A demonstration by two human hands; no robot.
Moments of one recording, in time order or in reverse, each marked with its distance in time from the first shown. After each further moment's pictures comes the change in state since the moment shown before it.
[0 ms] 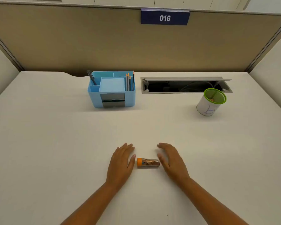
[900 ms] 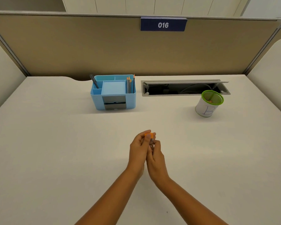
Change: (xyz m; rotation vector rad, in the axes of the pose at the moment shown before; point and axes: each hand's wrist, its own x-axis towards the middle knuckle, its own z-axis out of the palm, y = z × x) left_hand 0.027 0.108 -0.025 -1.066 0.030 -0.325; right_hand -0.003 -0.088 0.025 0.490 0.075 0.150
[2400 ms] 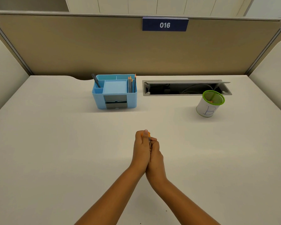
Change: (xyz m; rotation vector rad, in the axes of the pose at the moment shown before) left_hand -0.002 -0.005 0.009 0.117 0.077 0.077; right_hand -0.003 -0.014 0.011 0.385 0.002 0.279
